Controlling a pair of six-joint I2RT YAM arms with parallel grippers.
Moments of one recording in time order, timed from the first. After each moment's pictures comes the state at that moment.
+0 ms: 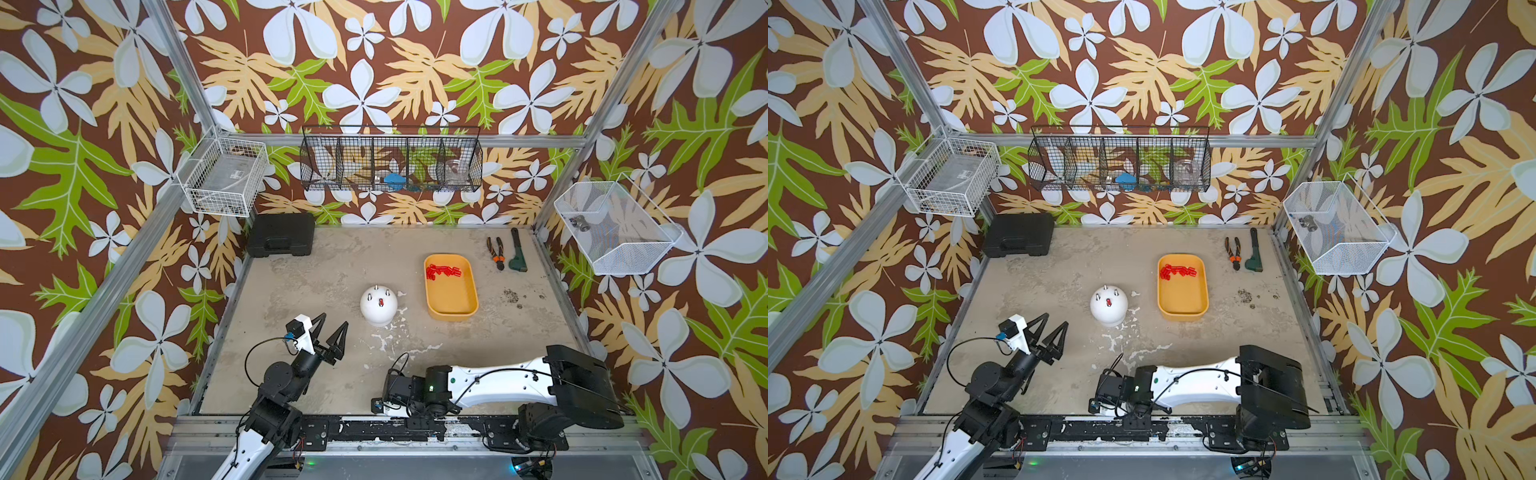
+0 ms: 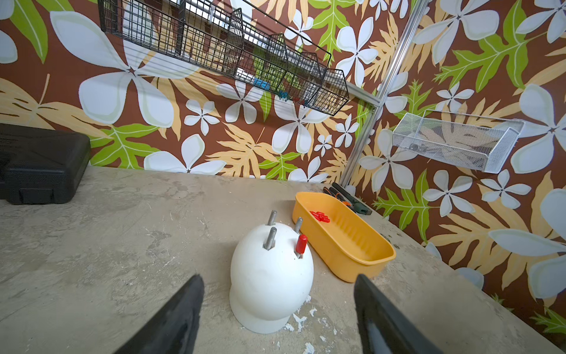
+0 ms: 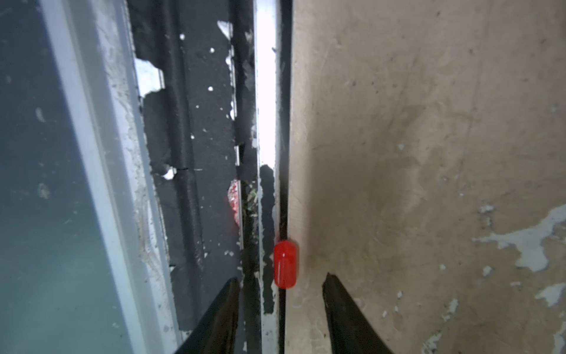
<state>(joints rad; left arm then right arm) -0.46 0.11 0.00 0.22 0.01 -0.33 1.39 1.64 0.94 -0.71 -0.01 -0.18</state>
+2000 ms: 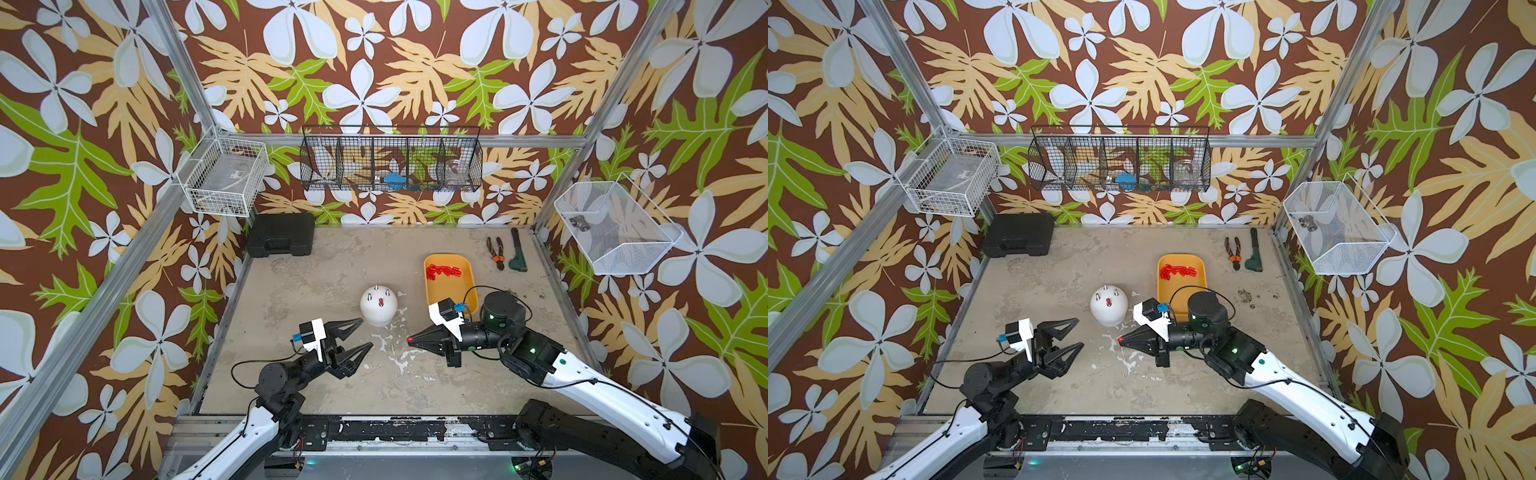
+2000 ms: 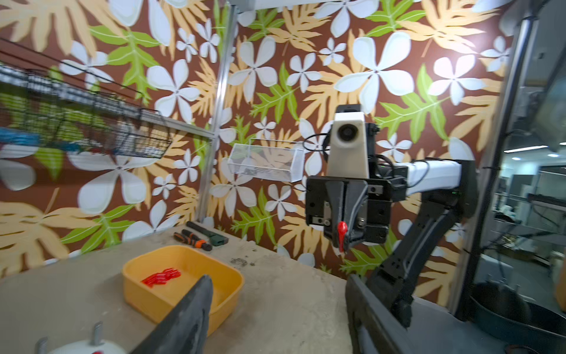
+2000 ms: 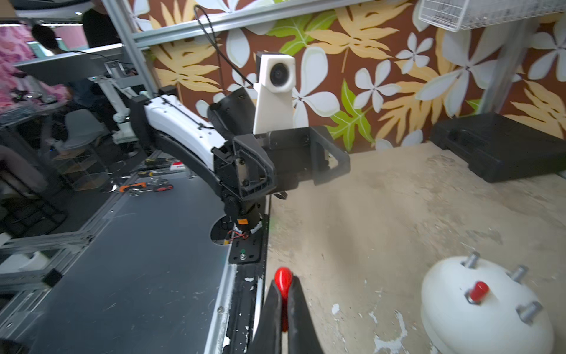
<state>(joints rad) -0.59 0.53 0.08 0.93 0.55 -0.45 0.77 0.96 0.77 -0.03 -0.86 -0.03</state>
